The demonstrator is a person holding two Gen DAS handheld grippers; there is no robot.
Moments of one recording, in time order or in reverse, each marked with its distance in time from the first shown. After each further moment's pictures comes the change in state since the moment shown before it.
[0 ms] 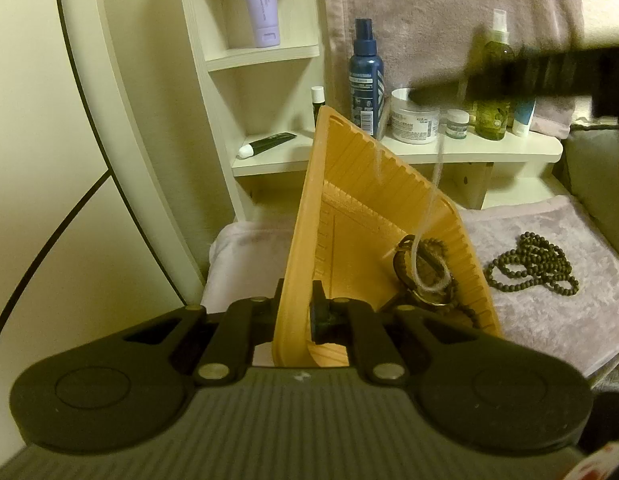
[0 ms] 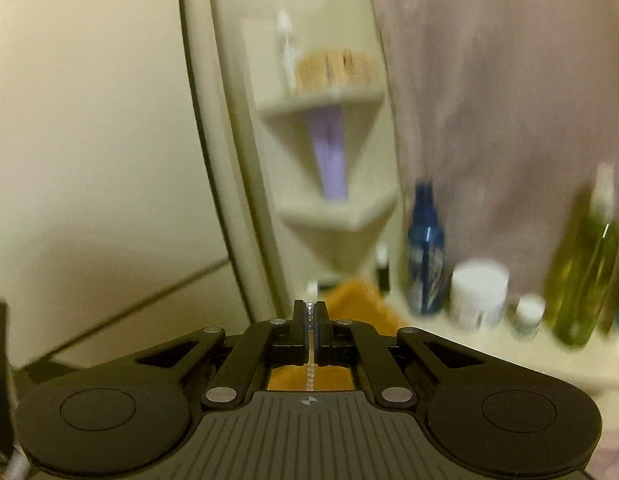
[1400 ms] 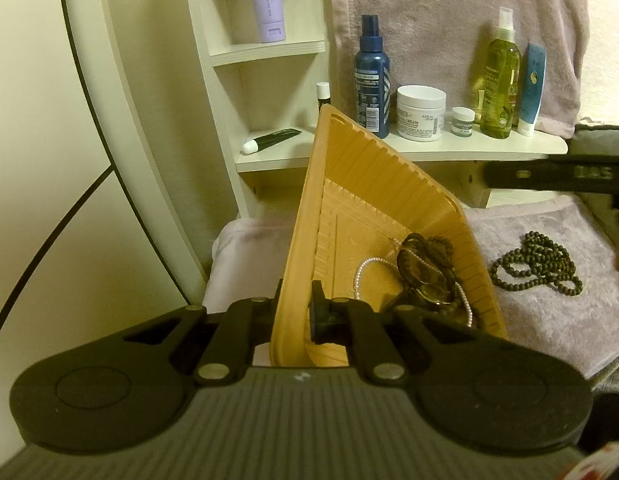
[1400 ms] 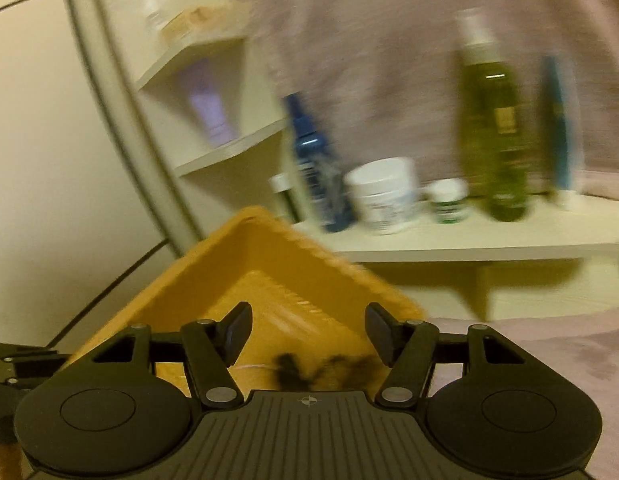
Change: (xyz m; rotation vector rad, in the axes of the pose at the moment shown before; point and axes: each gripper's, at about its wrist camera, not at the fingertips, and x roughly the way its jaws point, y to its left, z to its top) left arm 0.005 0.003 0.000 -0.010 0.009 0.006; right arm -0.028 -0.078 -0.055 0.260 -0.012 -0.151
